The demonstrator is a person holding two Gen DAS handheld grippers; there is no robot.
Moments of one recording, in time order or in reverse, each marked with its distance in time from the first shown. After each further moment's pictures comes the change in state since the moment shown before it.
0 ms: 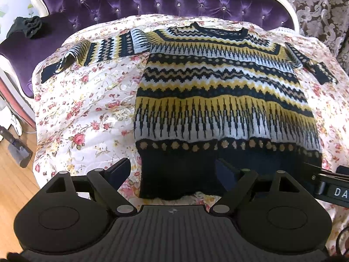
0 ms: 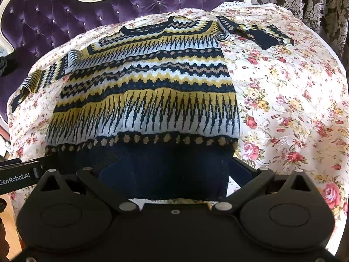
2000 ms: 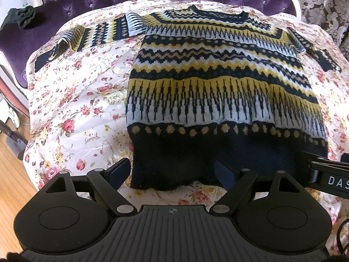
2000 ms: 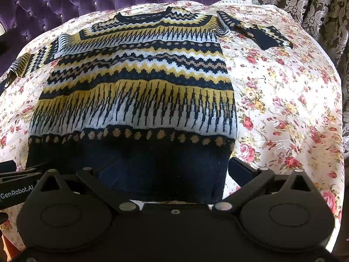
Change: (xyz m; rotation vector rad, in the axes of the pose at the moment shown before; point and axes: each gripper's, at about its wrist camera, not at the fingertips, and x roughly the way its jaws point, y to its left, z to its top) left arm 0.019 -0.006 -0.007 0.008 0.073 -0.001; right arm 0.016 0.011 0.003 -0.055 0.036 -0.081
